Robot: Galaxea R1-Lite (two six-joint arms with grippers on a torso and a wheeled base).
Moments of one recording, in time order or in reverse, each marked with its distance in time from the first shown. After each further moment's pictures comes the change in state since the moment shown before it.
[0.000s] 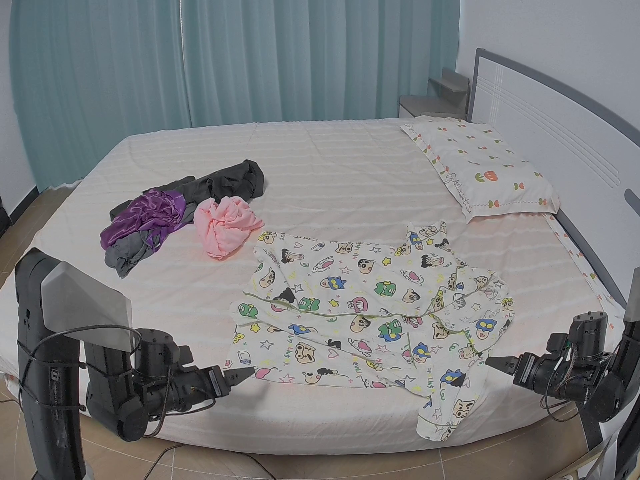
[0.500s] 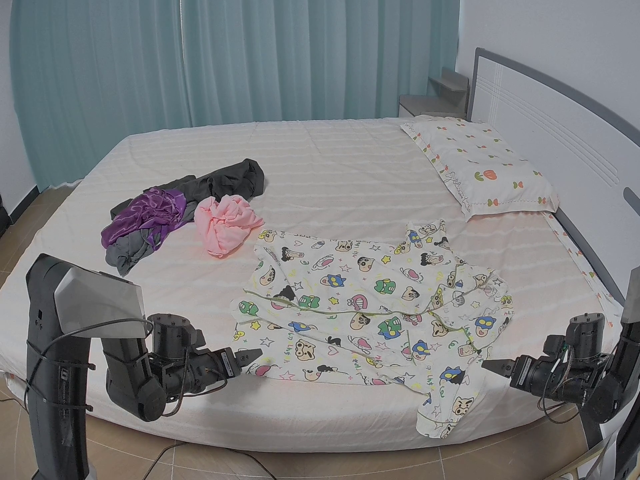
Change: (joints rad) left arm 0.006 0.051 -0.206 0.169 0.023 0.037; right arm 0.020 0.014 0.000 -0.001 -0.005 0.000
